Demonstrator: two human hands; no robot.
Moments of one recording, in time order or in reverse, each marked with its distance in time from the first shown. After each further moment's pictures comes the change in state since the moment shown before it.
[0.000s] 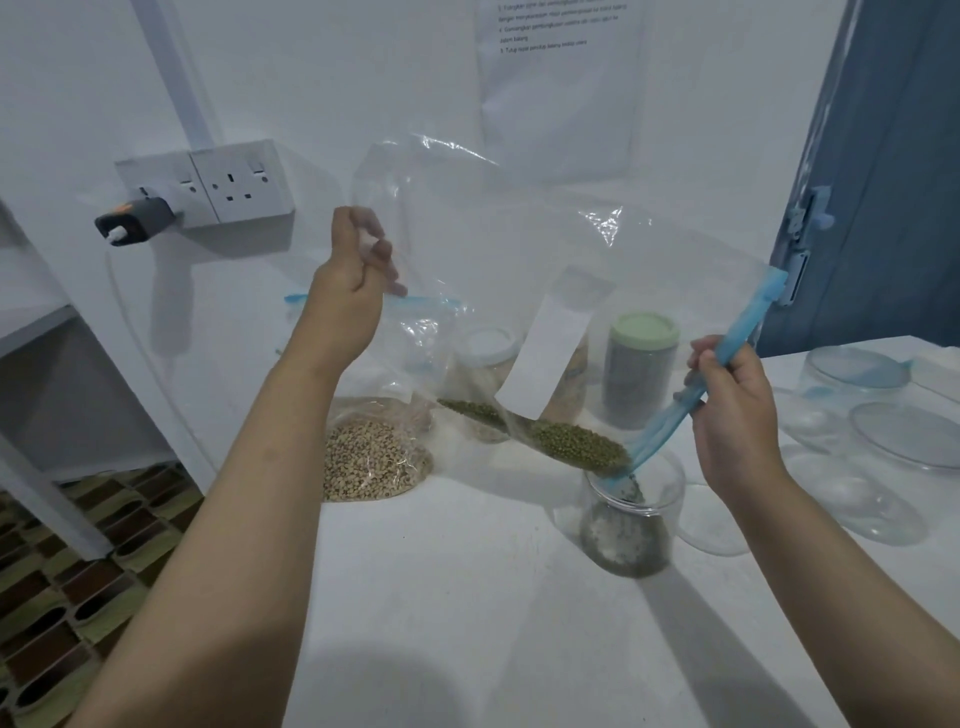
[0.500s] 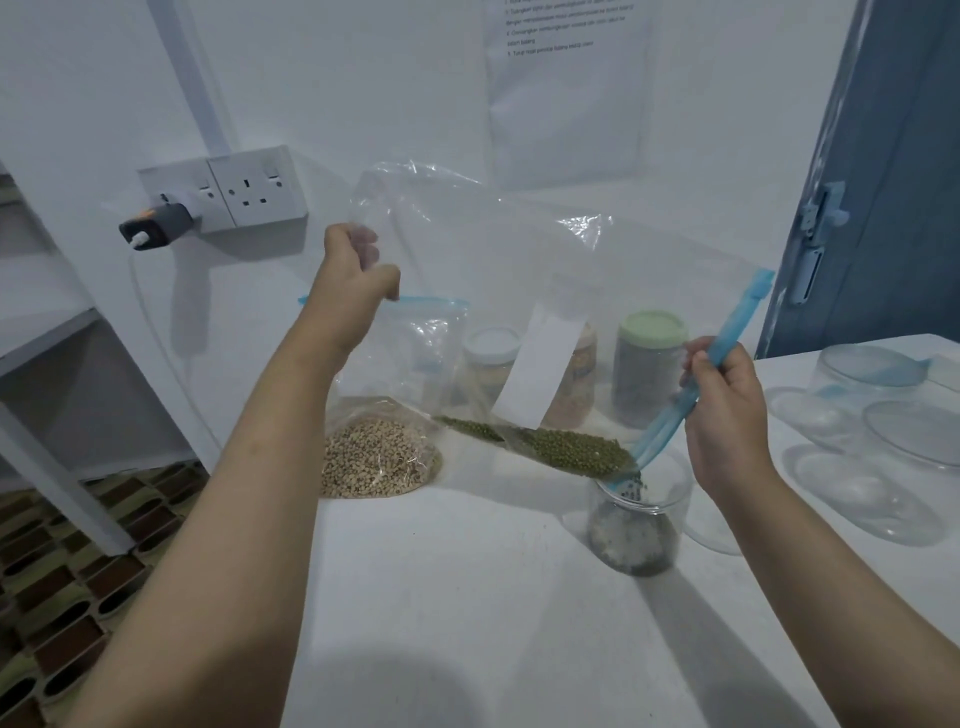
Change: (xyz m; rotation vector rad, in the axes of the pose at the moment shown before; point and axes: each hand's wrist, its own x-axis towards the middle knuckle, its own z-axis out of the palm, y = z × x) left_hand 0.002 0.012 -0.007 -0.160 0.017 -0.271; right_hand -0.008 0.002 0.011 -0.001 0.003 0.024
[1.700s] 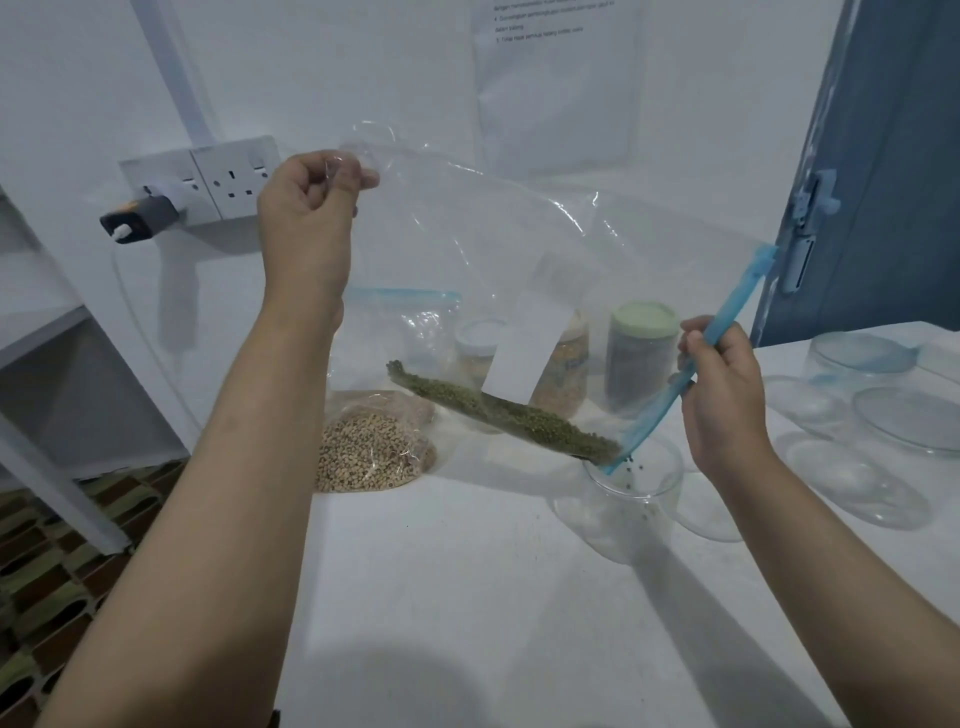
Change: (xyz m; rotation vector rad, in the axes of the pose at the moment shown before) left_hand 0.003 0.036 0.007 -0.214 0.312 0.183; right_hand 0.001 -0.012 -0.002 0.013 -0.018 -0.006
